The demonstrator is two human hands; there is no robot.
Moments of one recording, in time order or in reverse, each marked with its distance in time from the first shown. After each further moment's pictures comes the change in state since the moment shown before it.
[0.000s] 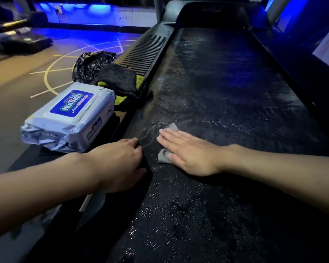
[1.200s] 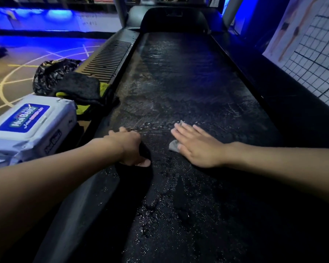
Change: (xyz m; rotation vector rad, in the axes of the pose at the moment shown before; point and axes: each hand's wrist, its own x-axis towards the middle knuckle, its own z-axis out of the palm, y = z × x) left_hand 0.091 0.031 -0.023 -0.240 -0.197 -0.245; right_hand -0.074 0.049 0.001 0.023 0.003 0.318
